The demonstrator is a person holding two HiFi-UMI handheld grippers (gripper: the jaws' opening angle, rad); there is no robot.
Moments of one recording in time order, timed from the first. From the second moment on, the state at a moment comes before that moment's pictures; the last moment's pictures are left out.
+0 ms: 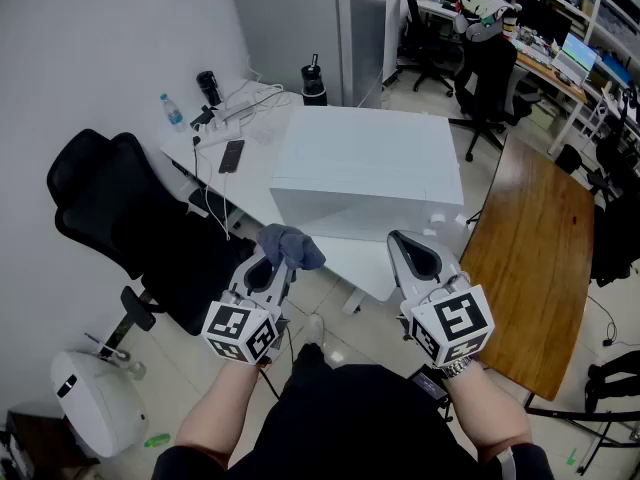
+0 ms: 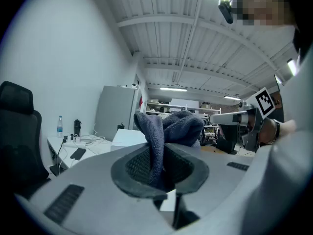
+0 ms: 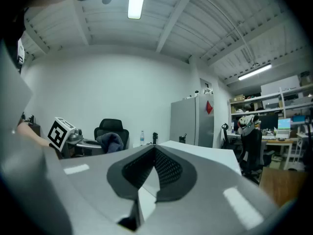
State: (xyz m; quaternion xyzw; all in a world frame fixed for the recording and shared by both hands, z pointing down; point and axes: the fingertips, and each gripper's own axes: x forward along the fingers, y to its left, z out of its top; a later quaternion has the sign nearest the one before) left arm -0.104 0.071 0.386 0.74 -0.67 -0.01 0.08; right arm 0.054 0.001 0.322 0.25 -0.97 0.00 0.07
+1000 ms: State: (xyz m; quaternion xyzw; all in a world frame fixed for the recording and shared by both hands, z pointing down) left arm -0.279 -0.059 0.529 0.75 -0.64 0.07 0.17; right arm -0.125 -0.121 0.346 0.26 -0.96 0.01 0.10
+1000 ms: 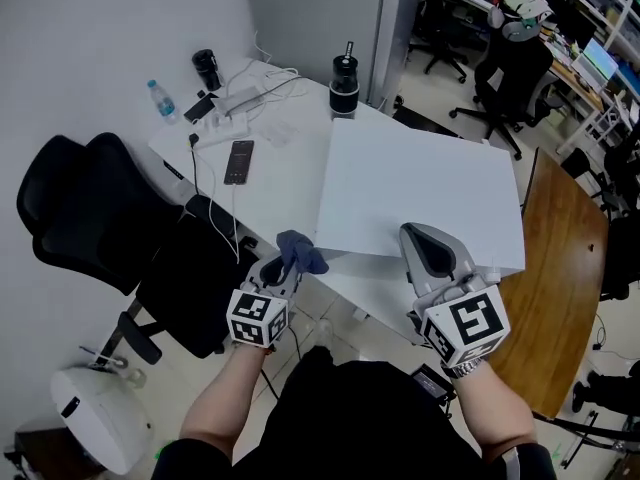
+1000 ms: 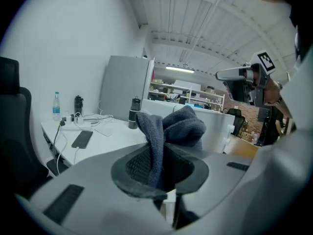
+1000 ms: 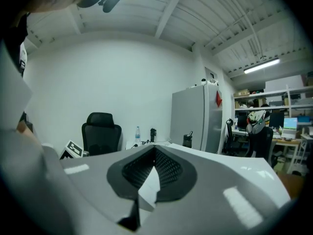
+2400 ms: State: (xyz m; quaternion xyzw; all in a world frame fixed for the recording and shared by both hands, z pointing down) left arm -0.316 -0.228 0.575 0.80 -0.55 0.14 0.19; right arm -0.129 -0.214 0.344 0.38 -0.92 0.02 0.11
